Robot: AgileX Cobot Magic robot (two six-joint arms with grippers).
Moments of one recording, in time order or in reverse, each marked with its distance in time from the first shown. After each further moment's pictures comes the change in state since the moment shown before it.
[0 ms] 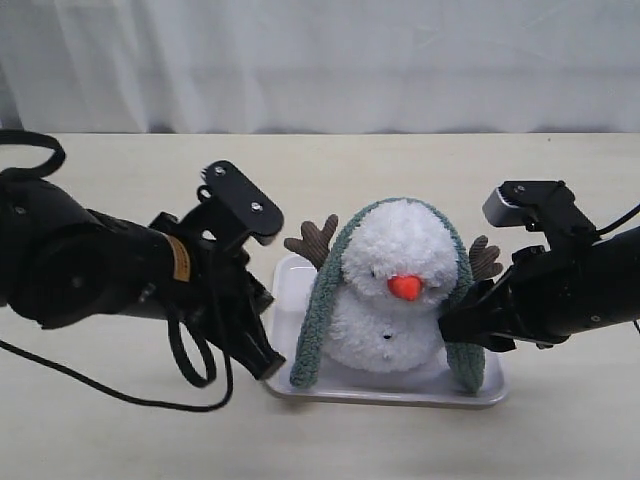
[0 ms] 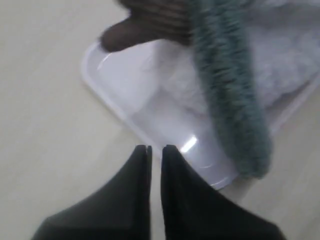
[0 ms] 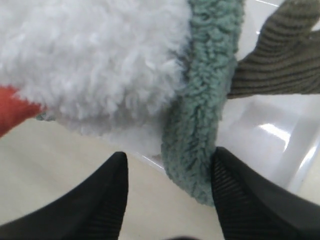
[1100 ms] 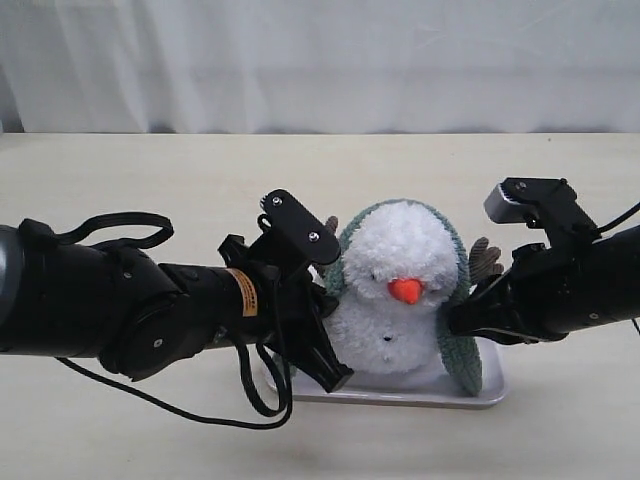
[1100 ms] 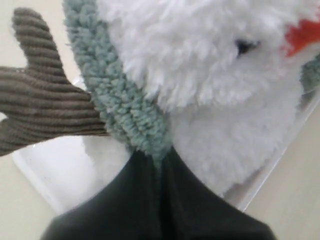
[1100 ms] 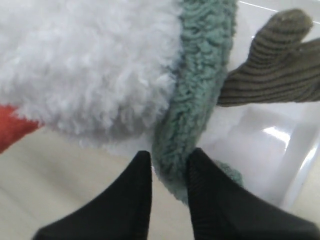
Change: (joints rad) left arm -0.103 0.184 0.000 -0.036 -0.369 -0.049; right arm 0.000 0.000 0.000 0.015 -0.012 0.006
